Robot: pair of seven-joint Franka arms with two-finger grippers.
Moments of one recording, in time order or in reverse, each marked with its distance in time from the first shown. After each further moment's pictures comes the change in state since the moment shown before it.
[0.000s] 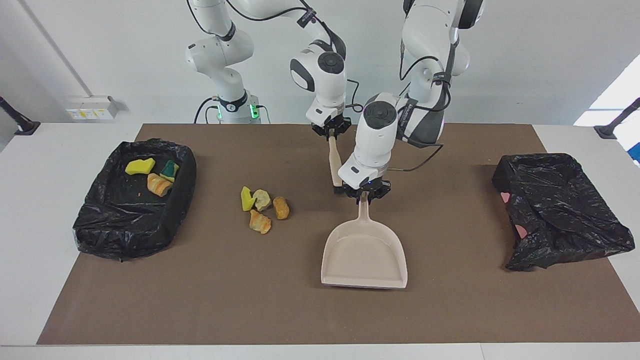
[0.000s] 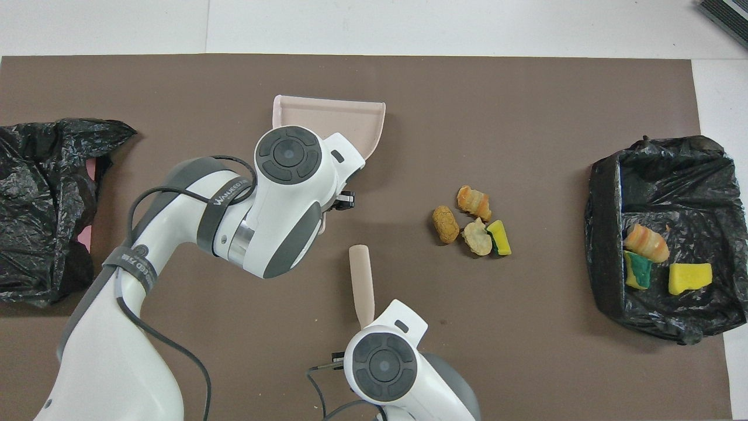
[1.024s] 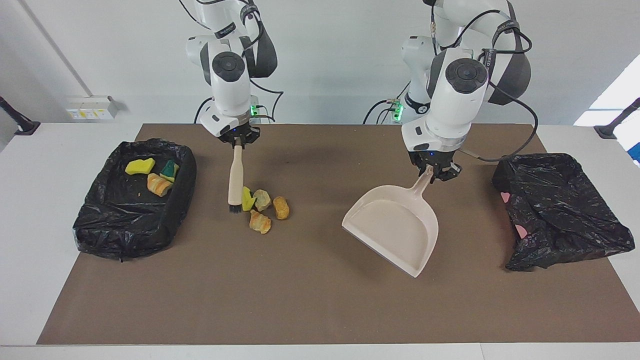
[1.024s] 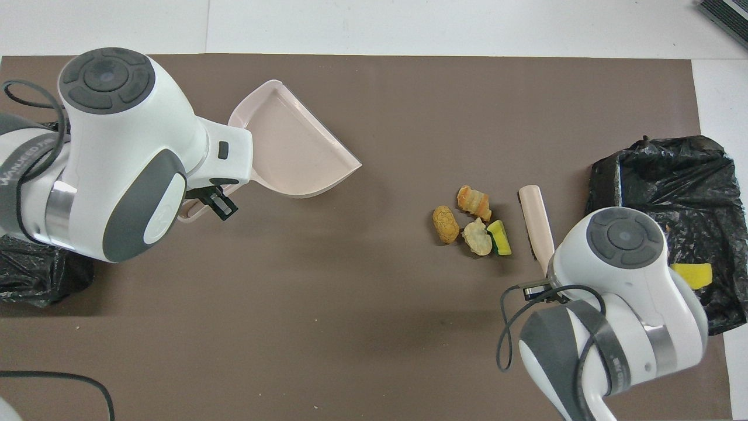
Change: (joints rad) left arm 0.181 -0.161 0.004 0.060 0.076 -0.354 0.958; right arm -0.575 -0.125 -0.009 -0.021 -0.311 -0.294 -0.499
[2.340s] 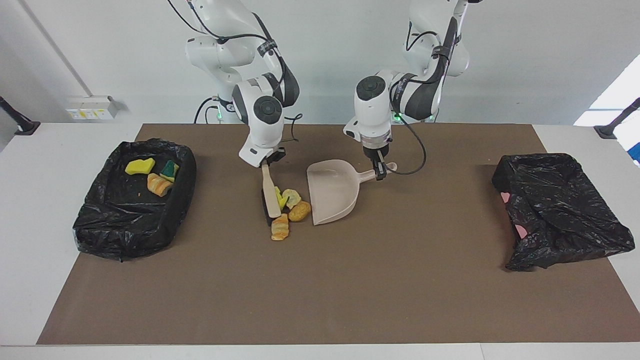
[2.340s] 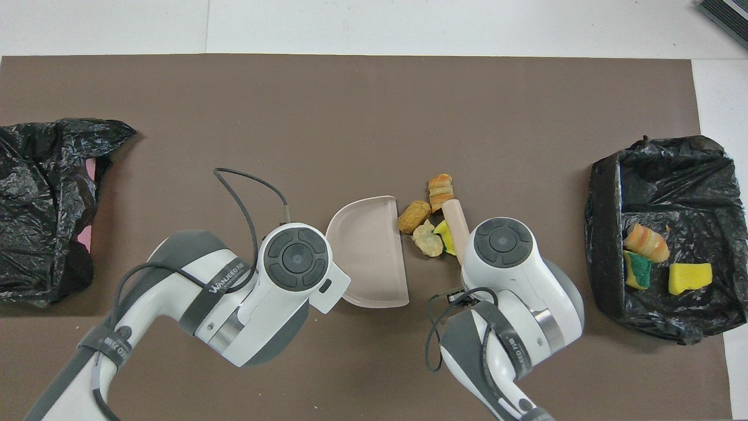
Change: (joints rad) left arm -0.249 -0.107 -0.031 -0.493 0.131 0.414 0.222; right arm 0.224 0.224 0.019 0.033 0.123 0.164 0.093
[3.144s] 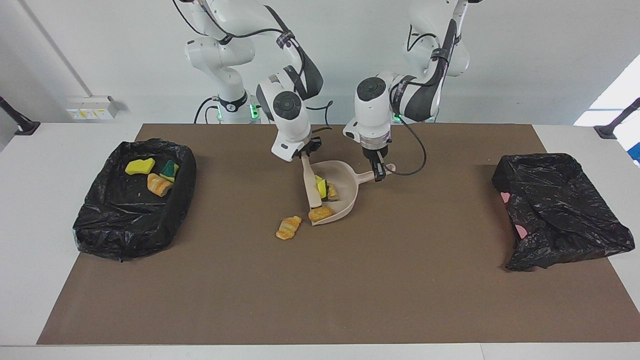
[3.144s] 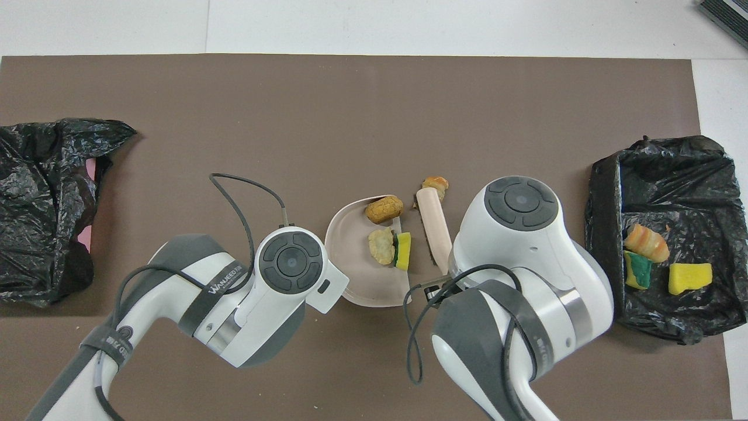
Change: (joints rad) left arm 0.001 -0.001 0.007 -0.028 -0.017 0.041 -0.018; right arm 0.000 -0.050 -0.011 0.267 0.090 -0.326 -0.026
